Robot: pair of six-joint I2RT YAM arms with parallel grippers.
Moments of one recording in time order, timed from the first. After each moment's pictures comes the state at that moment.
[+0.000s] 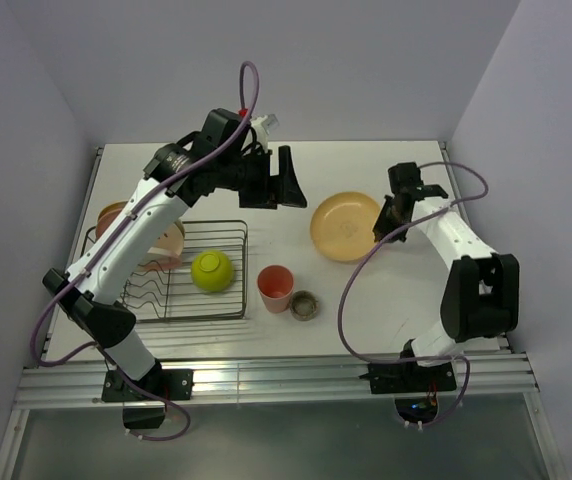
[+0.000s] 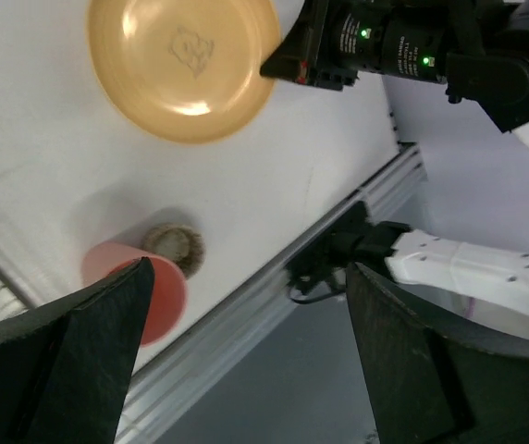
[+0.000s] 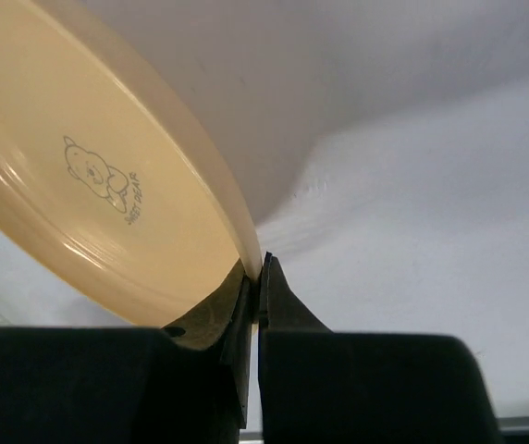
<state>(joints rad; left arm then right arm) -0.69 1.66 1.97 -1.01 0.31 -0.57 0.08 1.58 1.12 -0.79 -0.01 0.58</state>
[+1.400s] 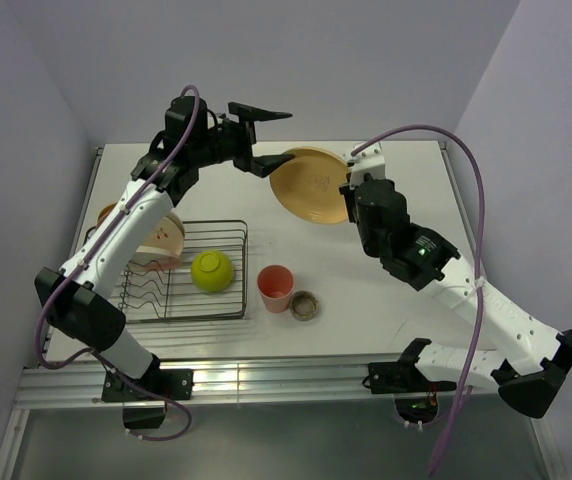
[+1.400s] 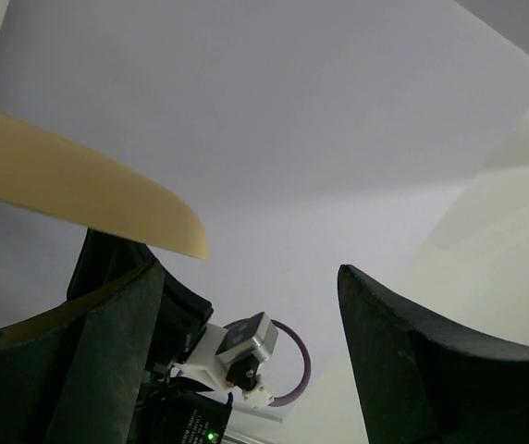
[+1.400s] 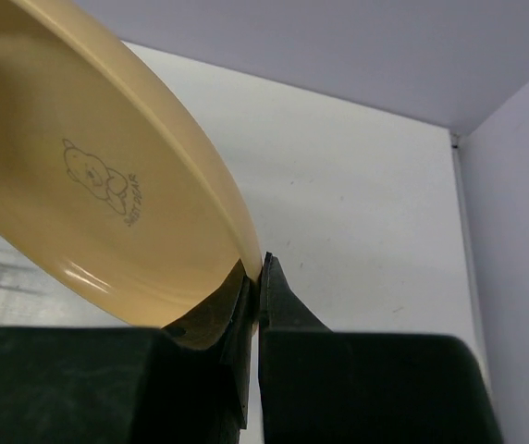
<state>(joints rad) -0.47 1.59 1.69 -0.28 0.55 -1.93 0.76 1.07 1.20 -0.44 0.70 -0.01</state>
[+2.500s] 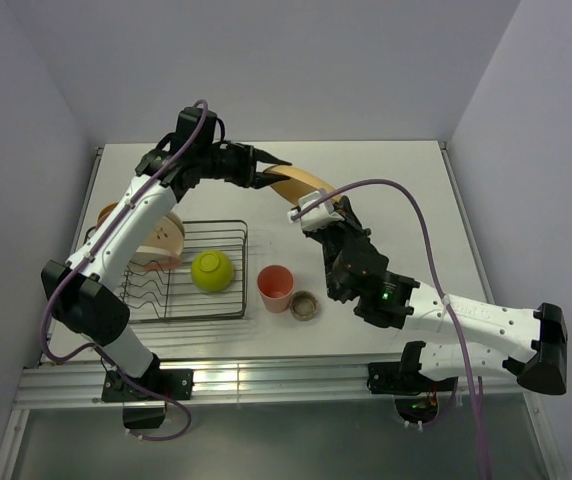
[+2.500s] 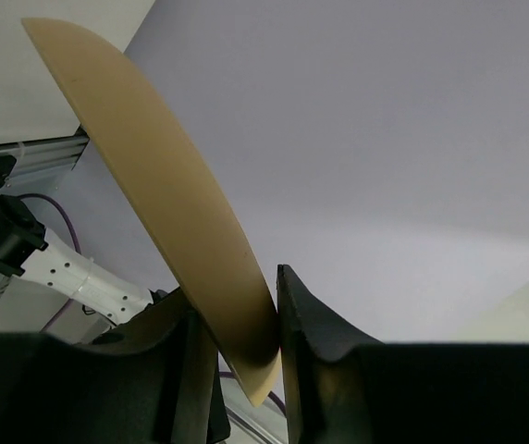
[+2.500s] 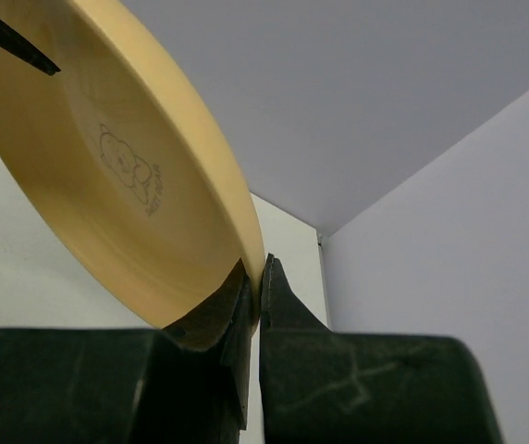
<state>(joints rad) -0.47 1.64 1.70 -0.62 0.66 -1.77 1.15 1.05 0.89 0.31 1.13 -0.78</state>
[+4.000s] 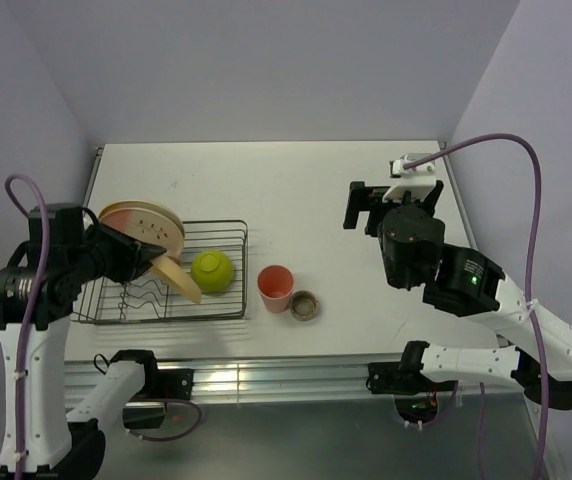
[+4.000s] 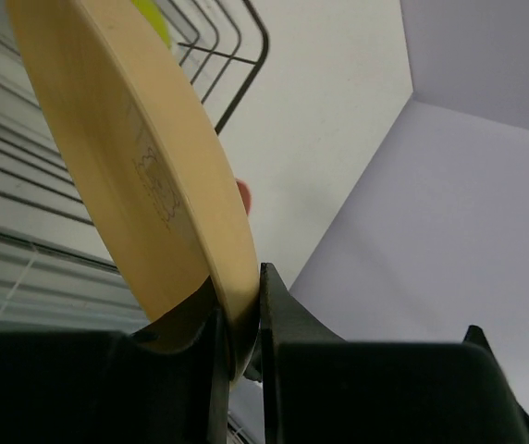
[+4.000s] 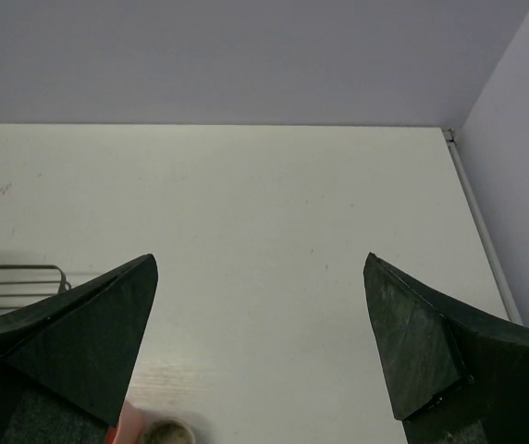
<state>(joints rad) -0.04 0.91 1.48 -1.33 0.28 -1.14 1.08 0.96 1.36 -0.62 1.10 0.20</state>
